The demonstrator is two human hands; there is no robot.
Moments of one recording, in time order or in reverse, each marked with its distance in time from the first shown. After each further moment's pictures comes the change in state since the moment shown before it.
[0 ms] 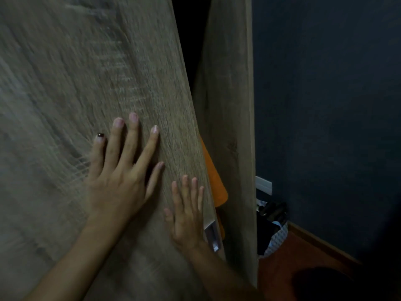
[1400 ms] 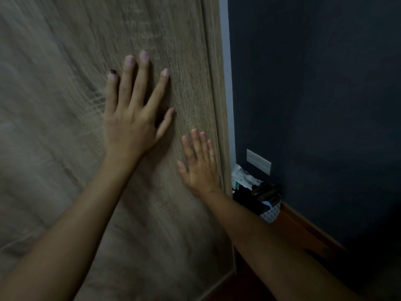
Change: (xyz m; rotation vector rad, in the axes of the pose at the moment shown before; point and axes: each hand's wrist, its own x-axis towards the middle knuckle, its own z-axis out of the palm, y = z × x) left_hand 0.079 0.113 0.037 -0.046 -0.010 -0.027; right_hand 0.054 0.154 -0.051 -0.128 -0.063 -0.213
